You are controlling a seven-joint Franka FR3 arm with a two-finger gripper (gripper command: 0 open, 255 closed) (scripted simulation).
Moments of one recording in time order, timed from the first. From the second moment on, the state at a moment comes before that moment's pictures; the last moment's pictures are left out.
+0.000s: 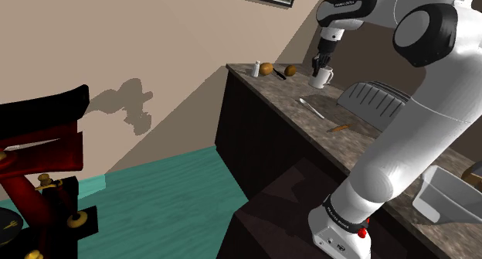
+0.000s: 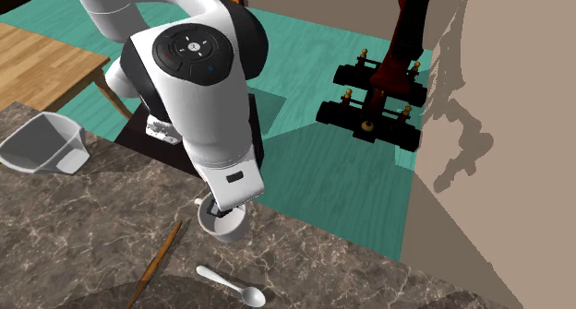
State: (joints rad) arm -0.14 0.05 -0.55 -1.77 -0.06 1.80 -0.57
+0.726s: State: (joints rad) arm -0.16 -0.11 -0.56 -1.85 -0.15 1.74 -0.59
